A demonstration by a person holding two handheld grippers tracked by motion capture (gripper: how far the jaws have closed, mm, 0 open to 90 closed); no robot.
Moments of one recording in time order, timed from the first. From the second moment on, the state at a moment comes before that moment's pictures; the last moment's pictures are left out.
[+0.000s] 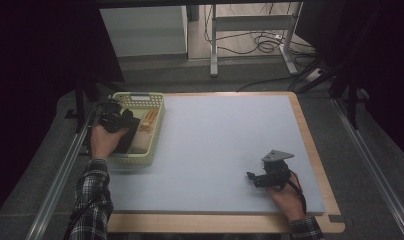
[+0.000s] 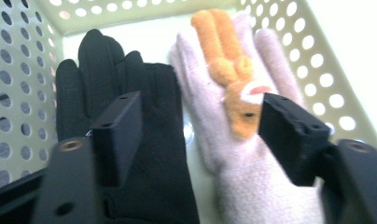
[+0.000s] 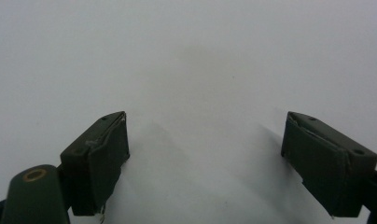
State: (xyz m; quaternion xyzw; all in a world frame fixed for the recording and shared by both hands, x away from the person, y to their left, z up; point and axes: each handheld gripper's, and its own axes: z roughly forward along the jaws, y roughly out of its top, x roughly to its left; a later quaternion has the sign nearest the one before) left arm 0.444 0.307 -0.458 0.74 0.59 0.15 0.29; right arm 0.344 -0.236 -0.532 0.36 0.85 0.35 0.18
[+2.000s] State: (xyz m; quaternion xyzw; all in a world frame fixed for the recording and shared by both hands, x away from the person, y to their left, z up) left arm 0.362 0.172 -0.454 0.82 0.39 0.15 0.38; right arm 0.343 -0.236 -0.532 0.36 0.85 0.35 0.18
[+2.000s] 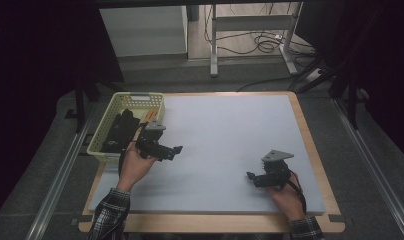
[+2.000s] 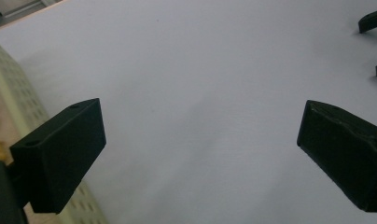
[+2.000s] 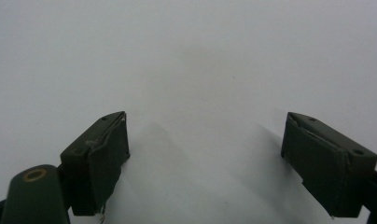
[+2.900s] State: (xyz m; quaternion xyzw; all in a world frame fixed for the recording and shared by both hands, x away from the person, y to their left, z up) left arm 0.339 0.122 -0.472 0.84 0.34 0.14 0.40; right arm 0.343 -0.236 -0.532 0.36 0.85 0.35 0.18
